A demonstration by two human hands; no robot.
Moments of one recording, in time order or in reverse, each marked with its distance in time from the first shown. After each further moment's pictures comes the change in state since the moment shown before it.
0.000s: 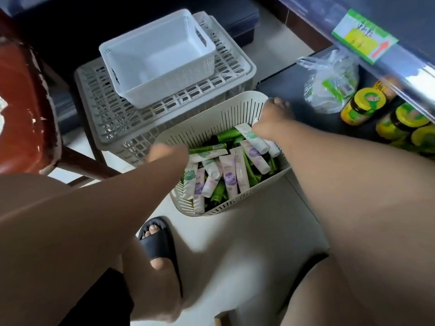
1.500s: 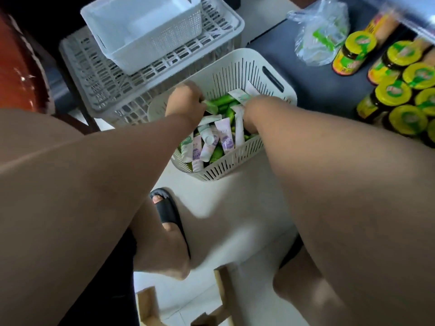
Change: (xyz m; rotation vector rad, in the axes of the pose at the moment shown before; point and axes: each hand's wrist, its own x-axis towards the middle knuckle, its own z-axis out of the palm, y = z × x) left_hand 0.000 0.006 0.023 0.270 -0.021 1.014; right_hand -0.077 -0.008 0.032 -0.272 -0.292 -0.032
